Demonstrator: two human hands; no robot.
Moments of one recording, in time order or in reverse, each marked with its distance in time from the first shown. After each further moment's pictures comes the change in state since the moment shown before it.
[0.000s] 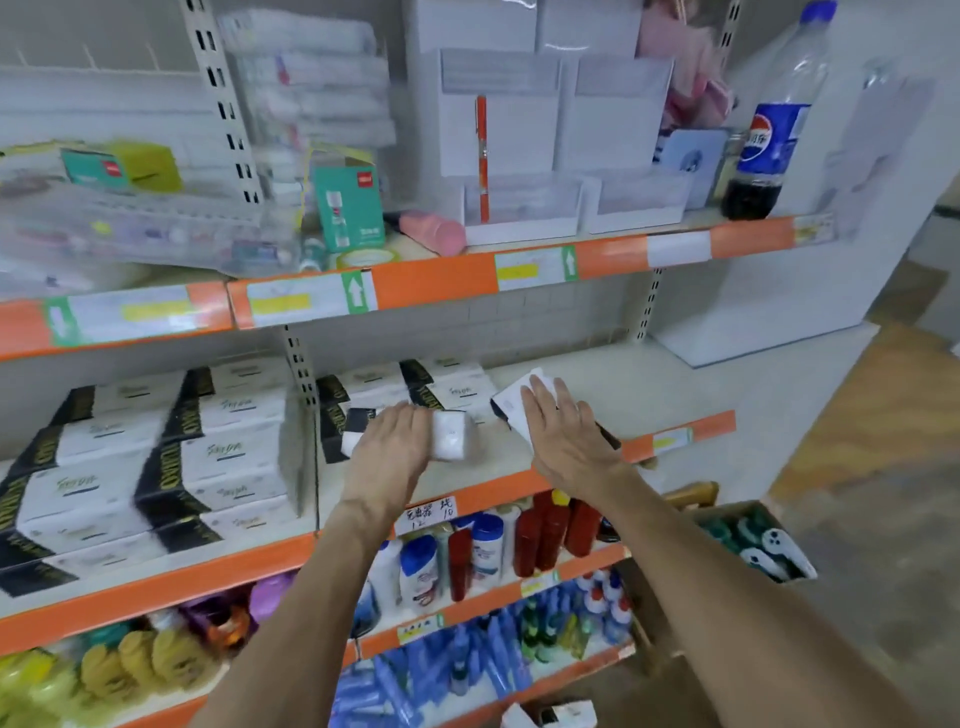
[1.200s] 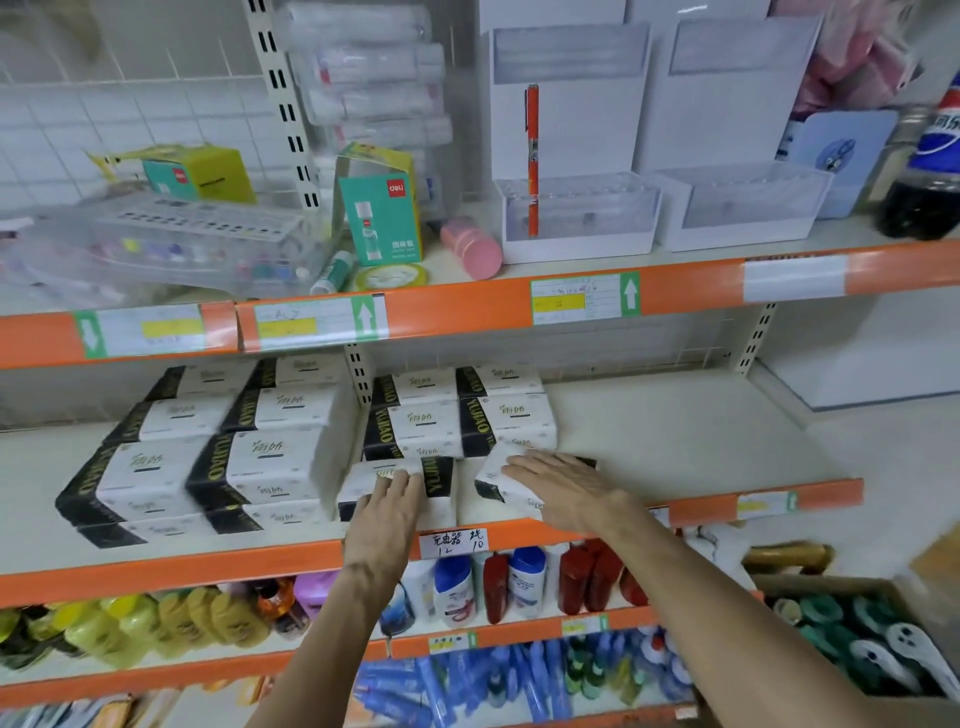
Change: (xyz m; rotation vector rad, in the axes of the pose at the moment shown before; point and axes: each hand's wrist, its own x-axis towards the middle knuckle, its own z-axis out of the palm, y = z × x) left_hand -0.031 -0.004 0.052 0.026 -0.336 -0.407; right_hand 0.063 0.001 0.030 0.273 -0.231 -0.552
